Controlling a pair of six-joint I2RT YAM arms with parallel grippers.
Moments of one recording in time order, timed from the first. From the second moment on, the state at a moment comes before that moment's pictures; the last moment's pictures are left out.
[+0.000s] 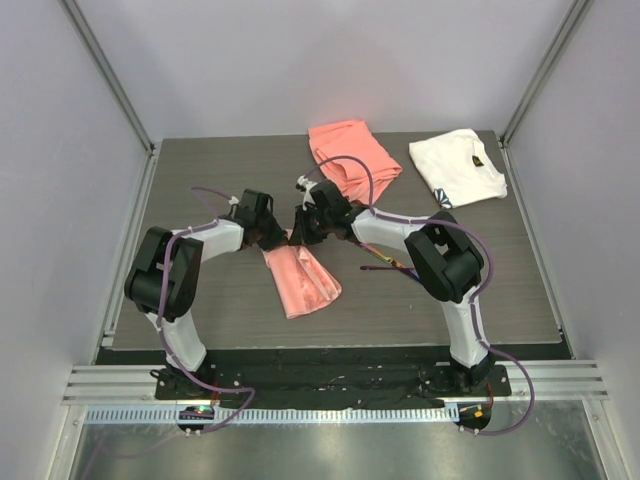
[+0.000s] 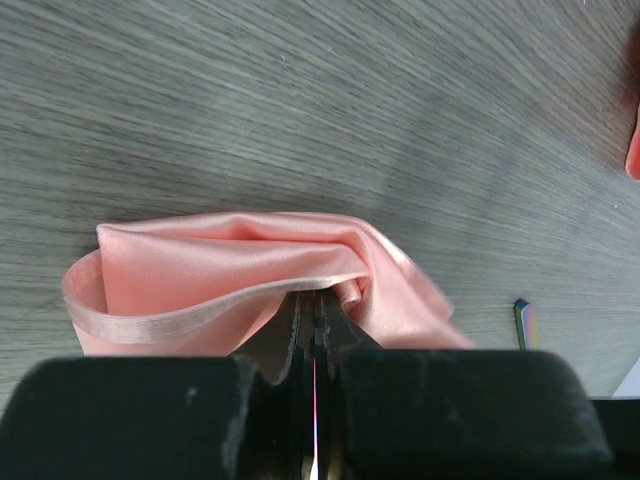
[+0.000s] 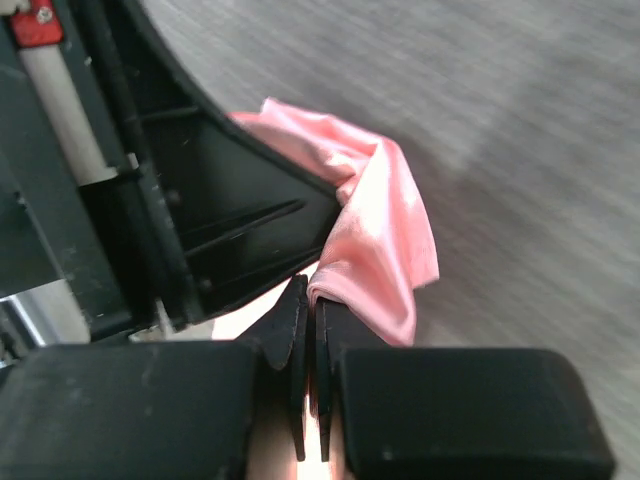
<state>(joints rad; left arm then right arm) -0.36 1.80 1.00 -0.11 0.09 -0.93 0.70 2.09 1.43 -0.05 -0.33 0.45</state>
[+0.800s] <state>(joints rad) -0.35 1.76 0.95 -0.11 0.11 -0.96 0.70 2.09 1.28 0.14 -0.38 0.61</state>
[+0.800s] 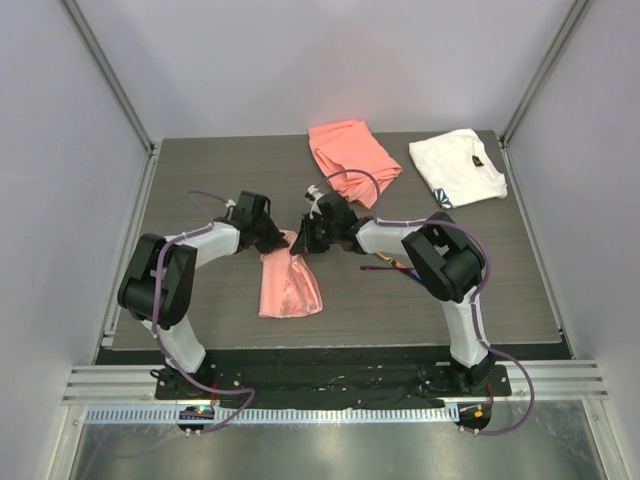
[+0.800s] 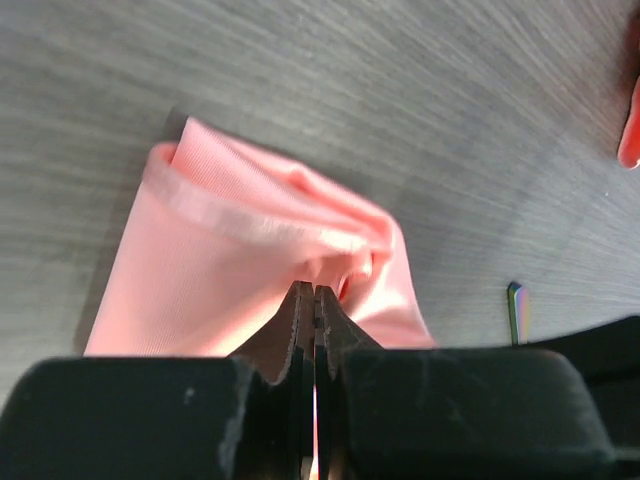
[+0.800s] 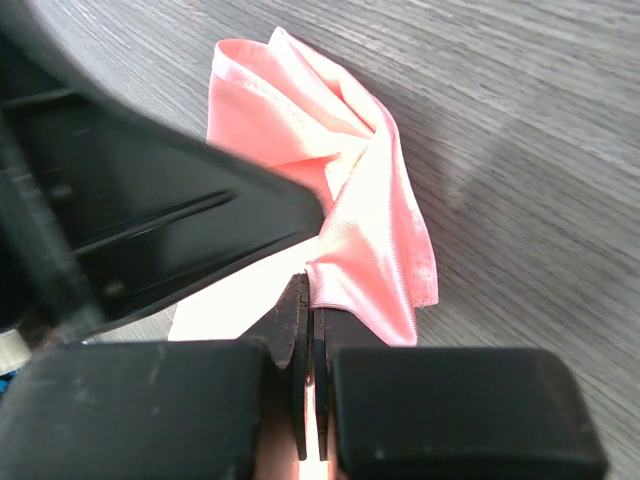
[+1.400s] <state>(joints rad) -0.33 1.52 0.81 -0.34 0.03 -0.90 0.69 2.09 1.31 0.08 -0.37 0.60</state>
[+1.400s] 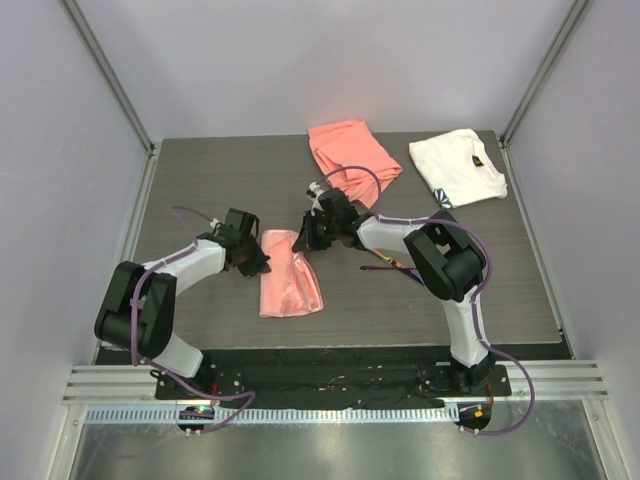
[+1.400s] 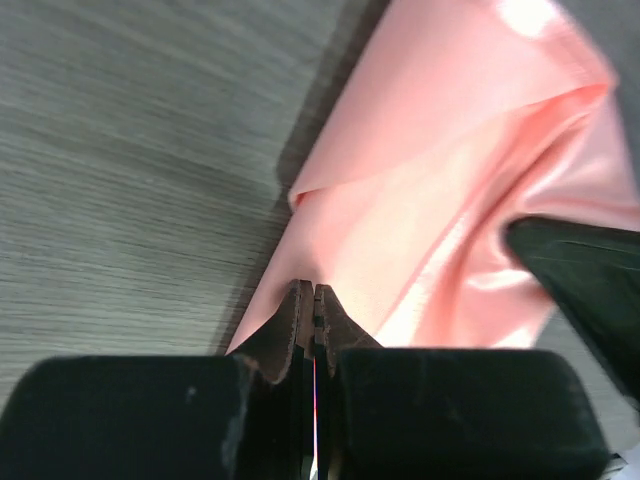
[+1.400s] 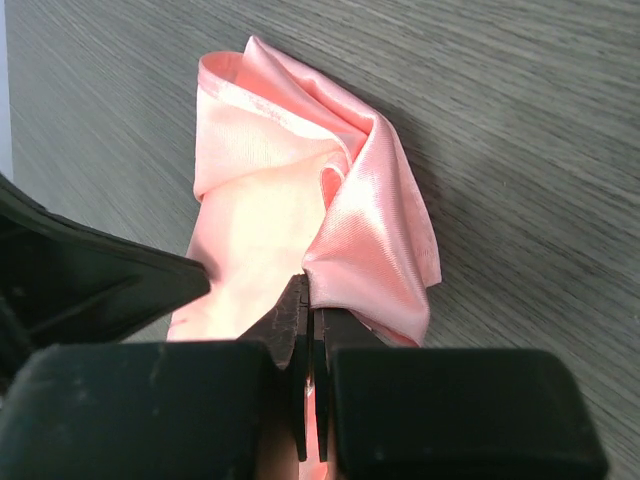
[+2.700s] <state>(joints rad) -0.41 1.53 0.63 0.02 0.10 -1.04 0.74 2.11 1.23 0.25 -0.40 0.92</state>
